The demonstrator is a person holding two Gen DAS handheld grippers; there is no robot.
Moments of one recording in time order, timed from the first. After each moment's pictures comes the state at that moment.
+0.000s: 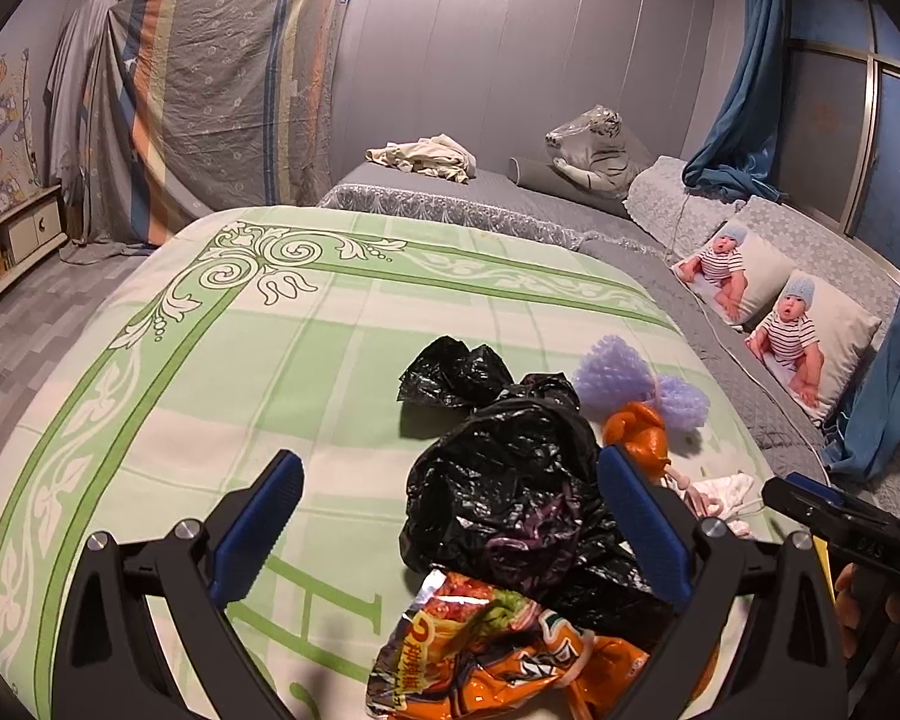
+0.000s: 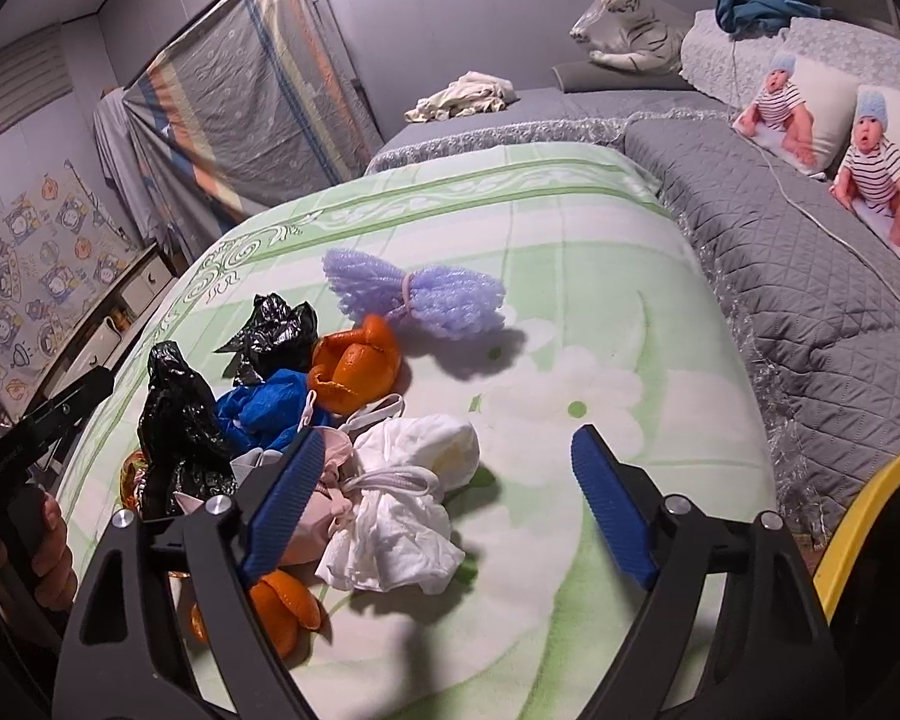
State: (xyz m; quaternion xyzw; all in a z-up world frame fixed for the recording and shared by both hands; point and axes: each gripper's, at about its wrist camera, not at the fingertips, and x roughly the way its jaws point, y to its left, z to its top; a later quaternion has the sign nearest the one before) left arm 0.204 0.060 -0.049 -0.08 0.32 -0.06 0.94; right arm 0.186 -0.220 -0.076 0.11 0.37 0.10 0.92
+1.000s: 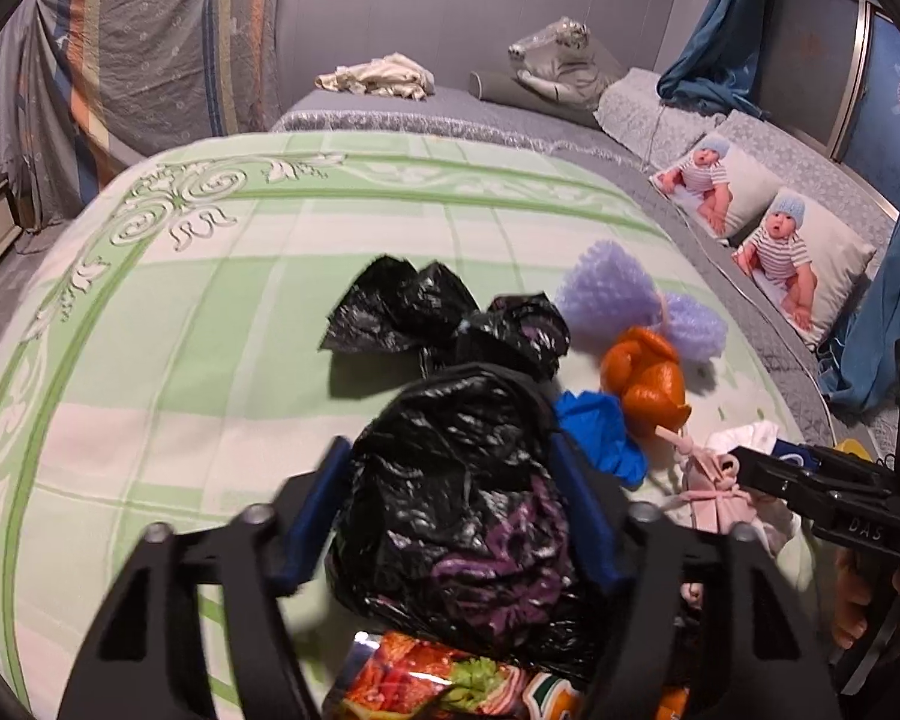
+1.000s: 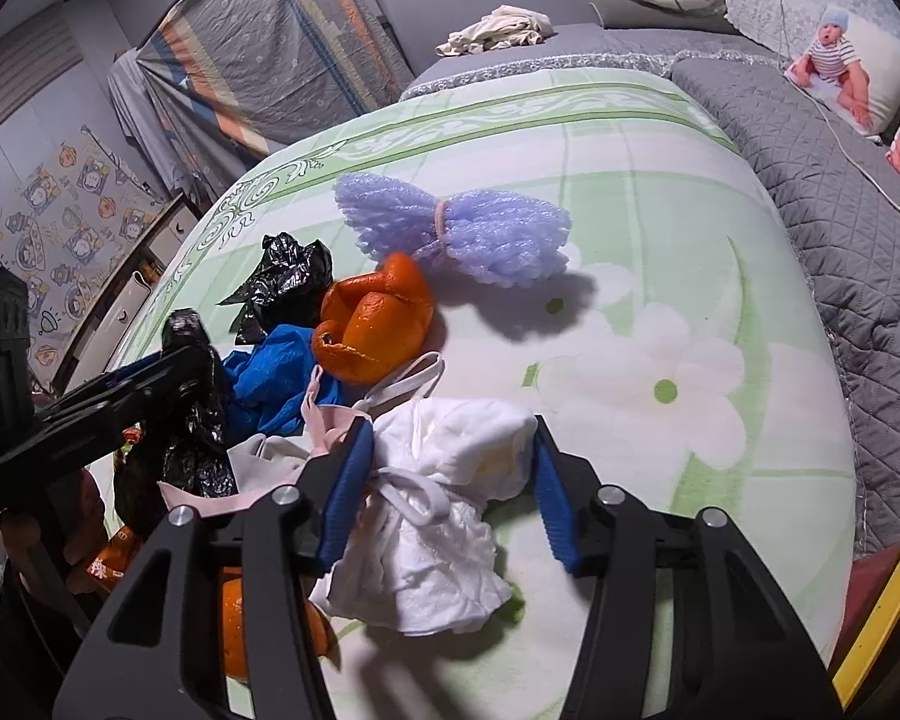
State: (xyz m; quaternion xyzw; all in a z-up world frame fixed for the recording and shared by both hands) left arm 0.256 0.031 -0.089 -0.04 0.41 -0.11 0.90; right arm 0.223 -0.201 -0.102 0.12 0.44 0.16 0.88
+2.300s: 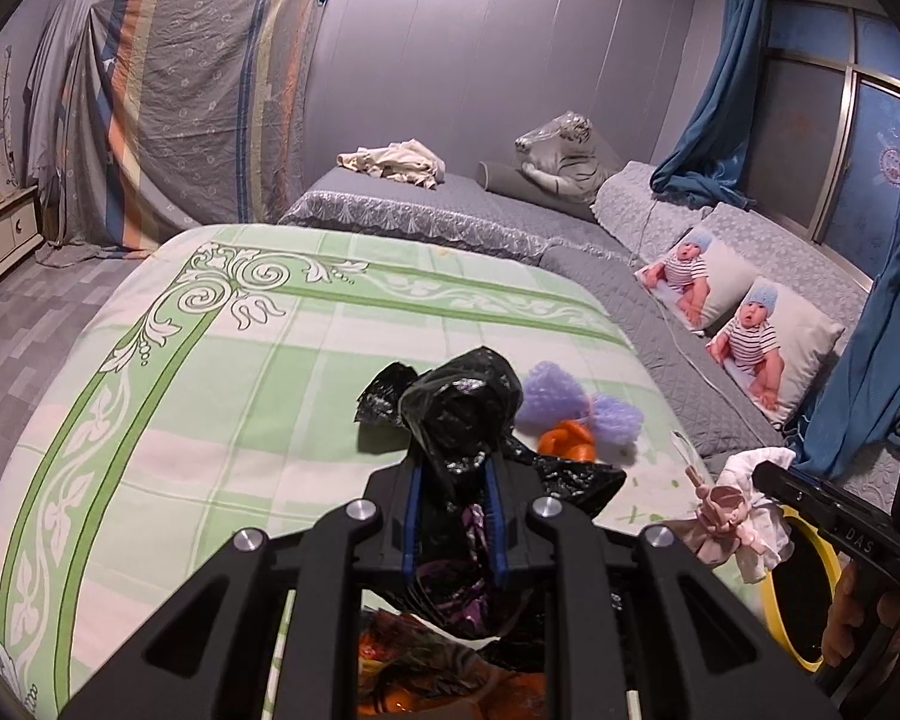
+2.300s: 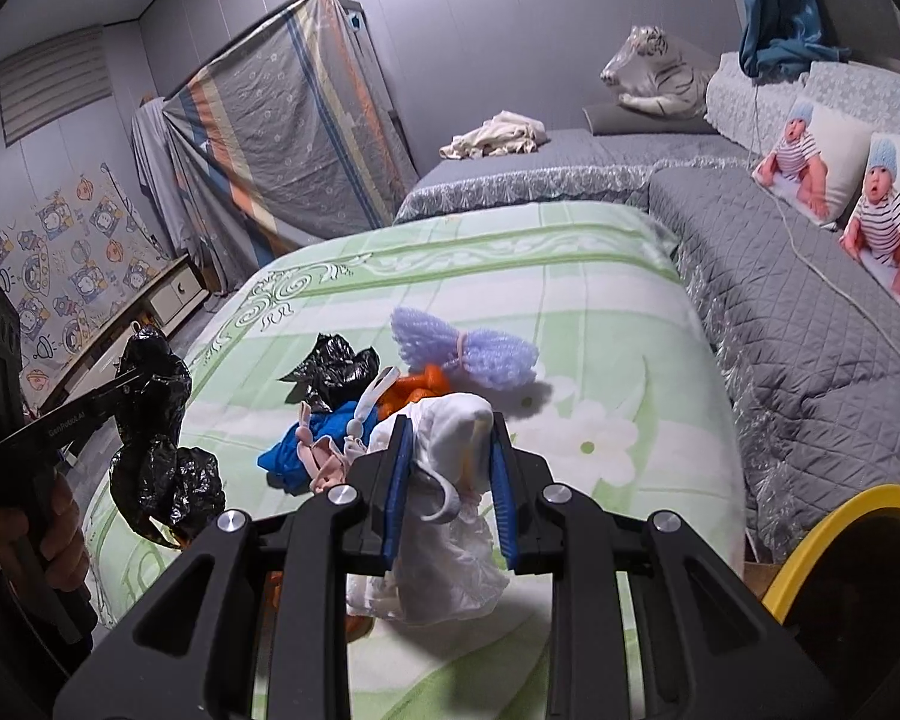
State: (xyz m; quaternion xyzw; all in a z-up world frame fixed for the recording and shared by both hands) left arm 0.182 0.051 -0.003 -0.09 0.31 -0.10 0.94; right arm 0.145 -0.223 -0.011 0.10 0.32 0.13 0.93
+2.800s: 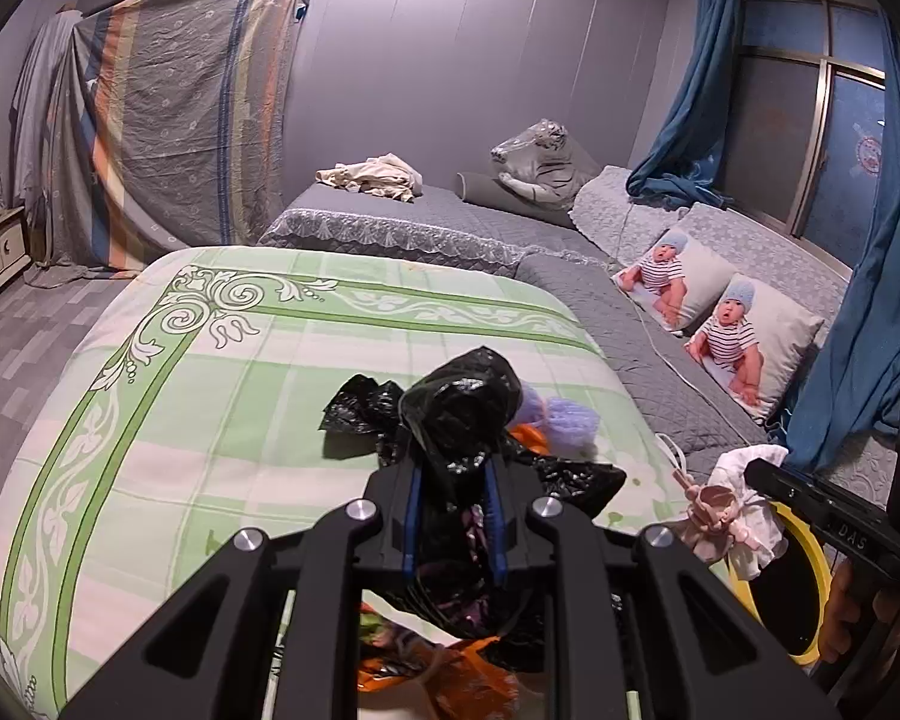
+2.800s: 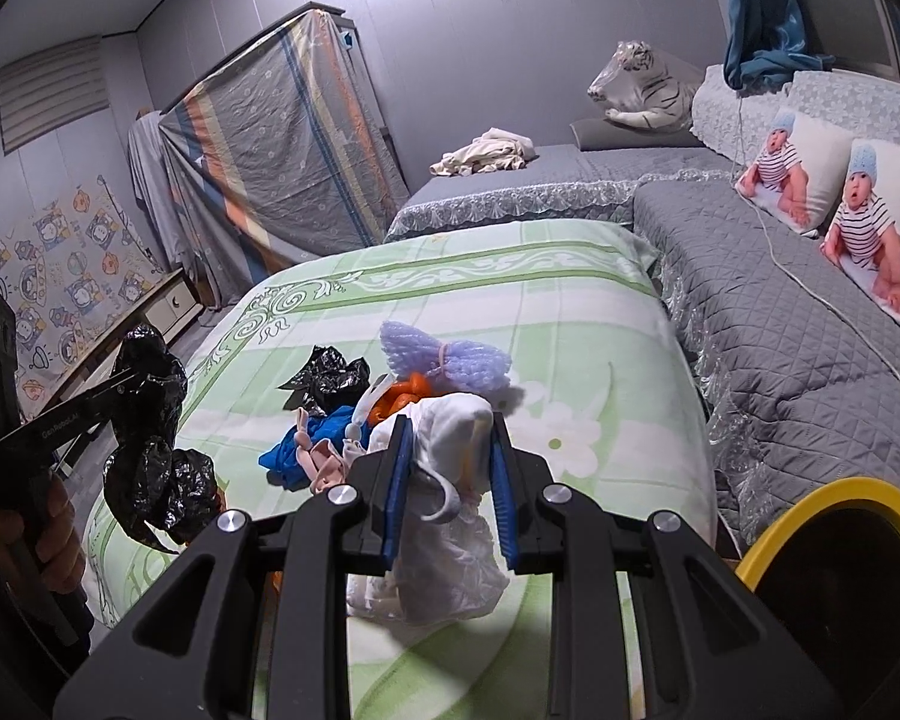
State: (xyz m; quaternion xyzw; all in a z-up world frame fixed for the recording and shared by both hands) left arm 0.164 0.030 0.014 -0.08 0.30 -0.12 0.94; right arm 0.116 -0.240 0.004 0.11 0.30 0.12 0.94
